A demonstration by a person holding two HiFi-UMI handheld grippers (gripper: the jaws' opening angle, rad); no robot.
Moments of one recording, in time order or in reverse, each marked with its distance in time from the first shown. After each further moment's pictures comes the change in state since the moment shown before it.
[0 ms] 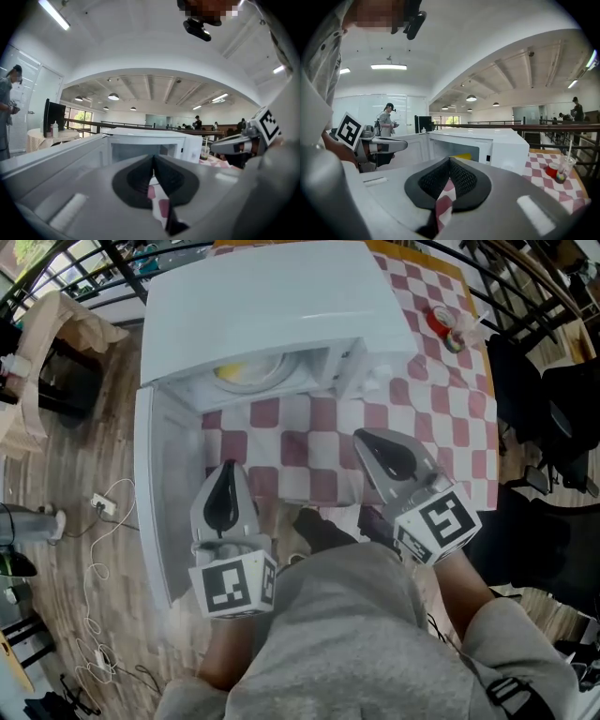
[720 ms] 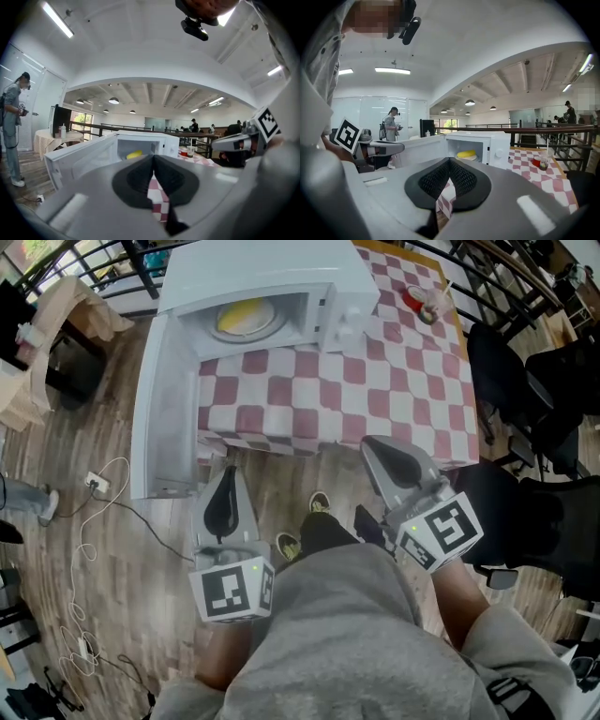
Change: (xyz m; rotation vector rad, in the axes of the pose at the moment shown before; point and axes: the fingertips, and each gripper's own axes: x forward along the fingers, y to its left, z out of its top) left arm -0.179 -0.045 -0.022 -0.002 -0.037 -0.012; right arm -0.153 0.102 -0.024 0.000 -0.035 -0.040
